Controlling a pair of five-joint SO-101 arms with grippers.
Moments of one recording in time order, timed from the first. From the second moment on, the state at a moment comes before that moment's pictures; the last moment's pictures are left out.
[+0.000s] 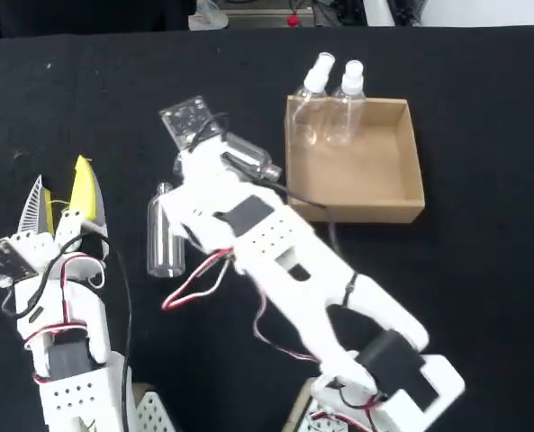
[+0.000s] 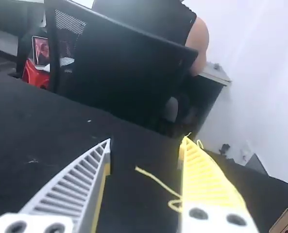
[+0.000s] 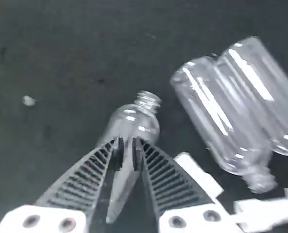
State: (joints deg) left arm -20.3 -103.6 96.1 11.4 15.0; right arm -40.0 -7.9 28.4 36.8 -11.7
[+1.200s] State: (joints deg) left arm -20.8 -103.6 96.1 10.9 15.0; right arm -45.5 17.7 18.3 30.1 -25.1
